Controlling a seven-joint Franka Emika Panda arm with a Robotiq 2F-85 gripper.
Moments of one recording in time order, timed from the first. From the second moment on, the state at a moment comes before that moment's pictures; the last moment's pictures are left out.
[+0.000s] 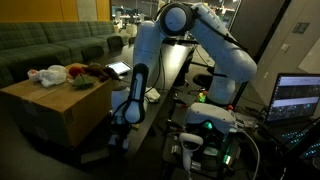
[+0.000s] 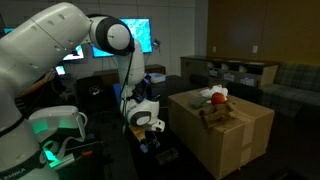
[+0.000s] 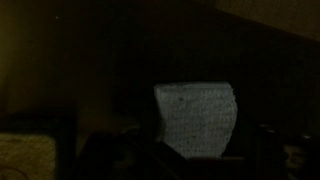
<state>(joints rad) 0.19 0.94 0.20 -2.14 0.06 3.00 0.01</state>
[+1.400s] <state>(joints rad) 0.19 0.57 0.18 -2.12 0.05 2.51 0.01</state>
